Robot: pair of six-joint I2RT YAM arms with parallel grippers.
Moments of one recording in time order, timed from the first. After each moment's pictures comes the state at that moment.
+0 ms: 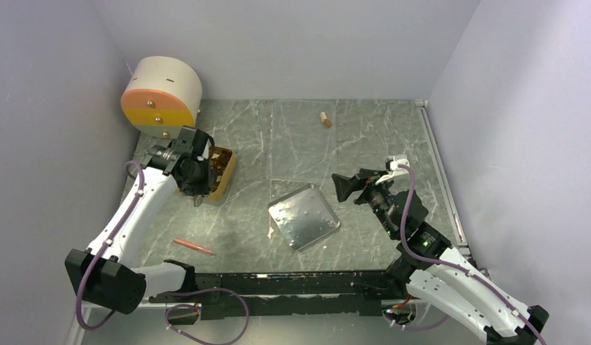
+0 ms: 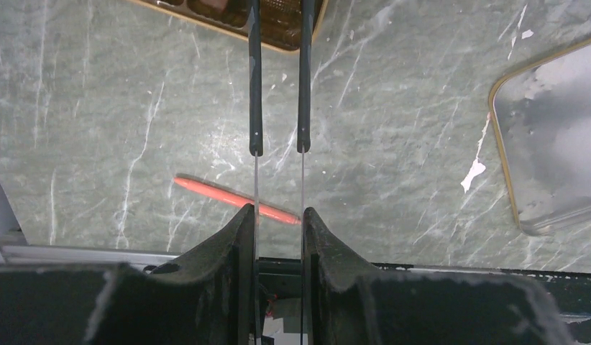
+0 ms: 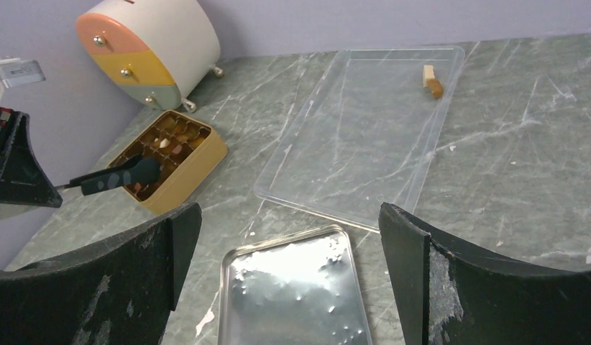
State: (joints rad) left arm -0.30 1.23 1.22 -1.15 -0.15 -0.32; right arm 0.75 0.54 0.54 -0.01 0.33 0.35
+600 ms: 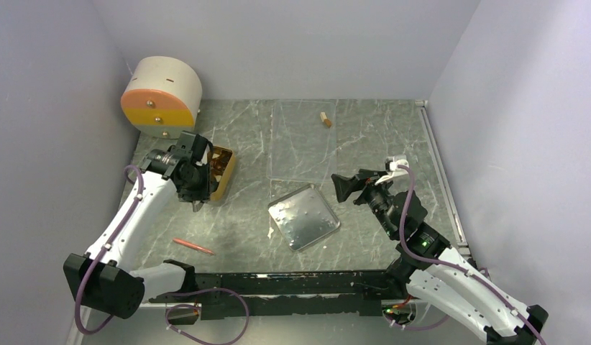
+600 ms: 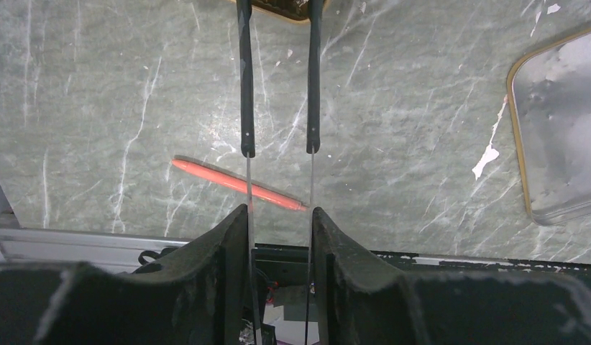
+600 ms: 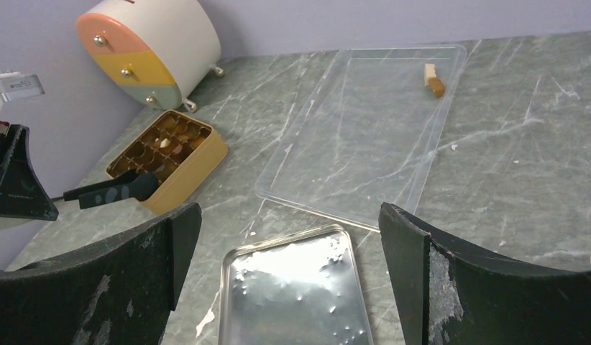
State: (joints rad) left arm -0.30 1.19 1.18 -1.19 -0.15 -0.34; right arm 0.75 0.54 0.53 0.00 0.33 0.35
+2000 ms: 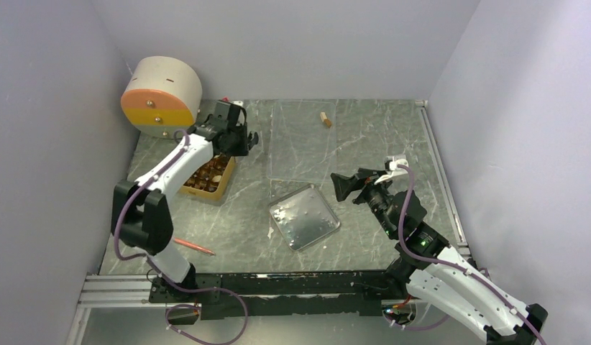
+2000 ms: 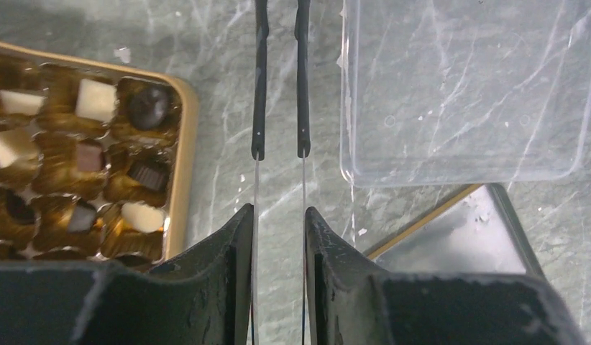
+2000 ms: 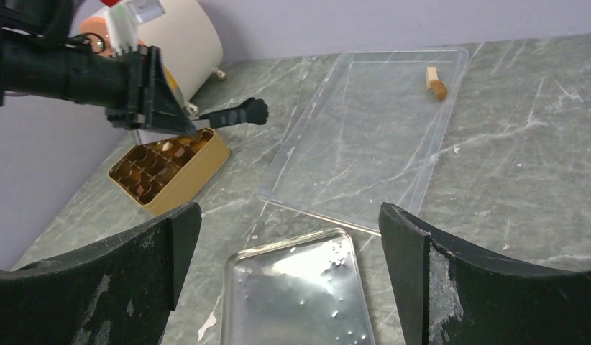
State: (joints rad) left arm -0.36 1.61 1.38 -0.63 -0.05 -0.34; right arm 0.75 0.55 0.53 0.03 0.33 0.35
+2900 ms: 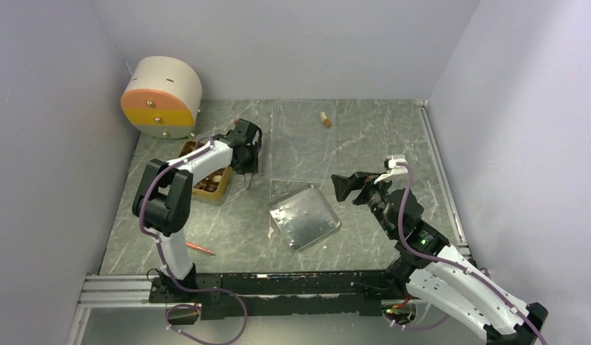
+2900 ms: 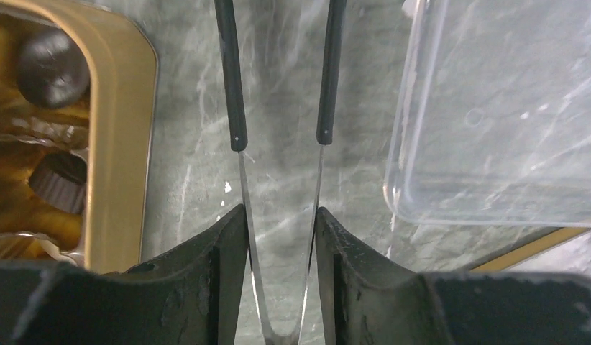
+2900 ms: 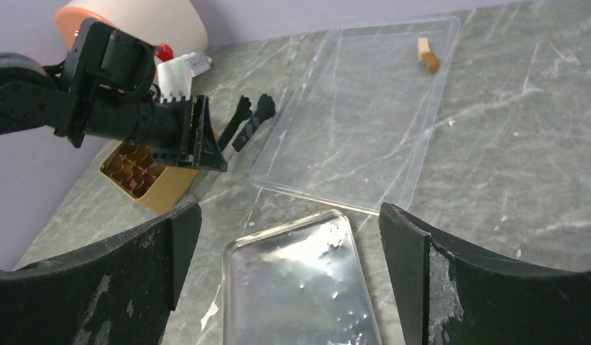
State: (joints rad) left arm -0.43 1.84 1.30 -0.51 -0.13 -0.42; right arm 0.75 0.56 0.54 -0.04 0.35 0.40
